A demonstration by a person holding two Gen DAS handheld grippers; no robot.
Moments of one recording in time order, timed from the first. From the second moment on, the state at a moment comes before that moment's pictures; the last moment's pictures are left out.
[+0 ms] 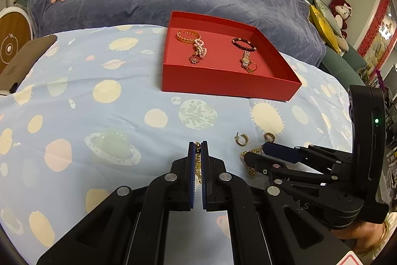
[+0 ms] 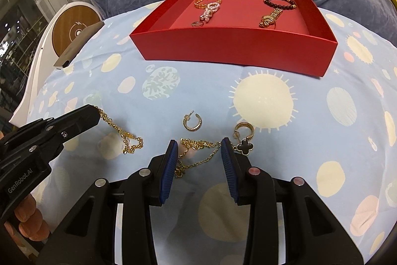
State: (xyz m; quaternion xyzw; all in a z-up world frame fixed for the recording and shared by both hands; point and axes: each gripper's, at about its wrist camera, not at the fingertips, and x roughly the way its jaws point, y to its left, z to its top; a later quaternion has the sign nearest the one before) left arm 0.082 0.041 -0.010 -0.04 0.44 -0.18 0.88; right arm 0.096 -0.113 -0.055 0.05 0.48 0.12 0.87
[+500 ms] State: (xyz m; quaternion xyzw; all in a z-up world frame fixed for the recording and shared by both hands) left arm 0.086 0.048 -0.007 -0.04 0.44 -0.16 0.88; right arm 0.096 -0.105 -0.056 0.01 0.46 0.11 0.88
